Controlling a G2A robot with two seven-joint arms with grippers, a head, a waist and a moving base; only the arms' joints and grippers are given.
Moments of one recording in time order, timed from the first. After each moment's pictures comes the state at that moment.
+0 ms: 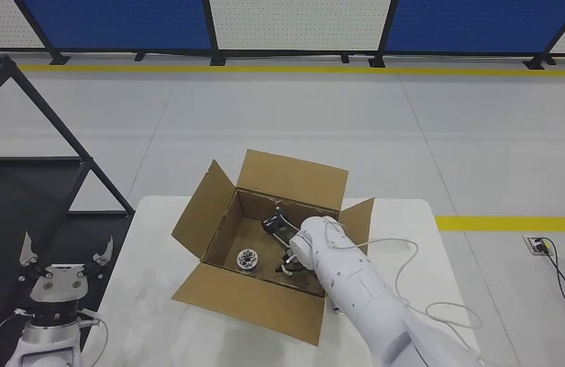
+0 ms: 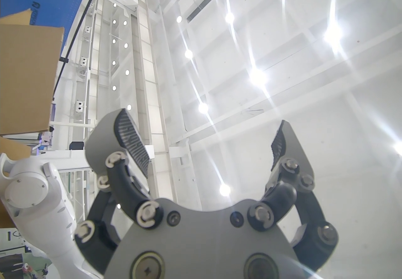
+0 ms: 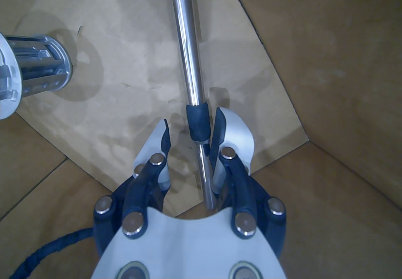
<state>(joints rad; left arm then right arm) 1.36 -1.23 -1.91 -1.67 -1.28 -0.04 -0.63 -0.10 -1.84 0.64 -0.16 -0.97 -0.18 0.79</state>
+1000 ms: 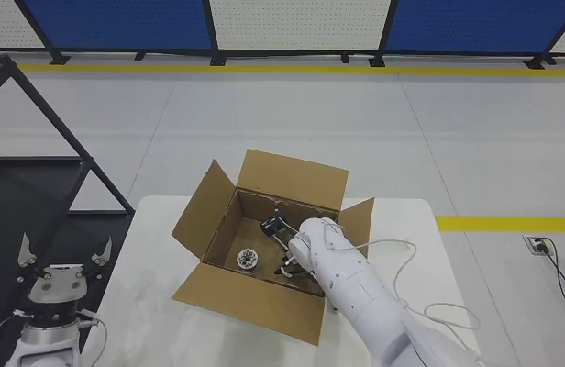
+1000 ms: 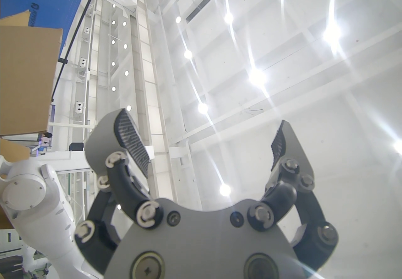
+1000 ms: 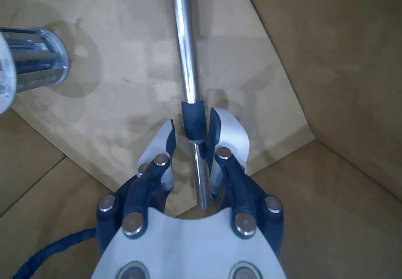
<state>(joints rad) 1.36 -1.23 -1.91 -1.68 -1.28 -0.05 -0.63 -0.11 -1.85 0.64 -0.17 -0.98 -0.19 0.78</state>
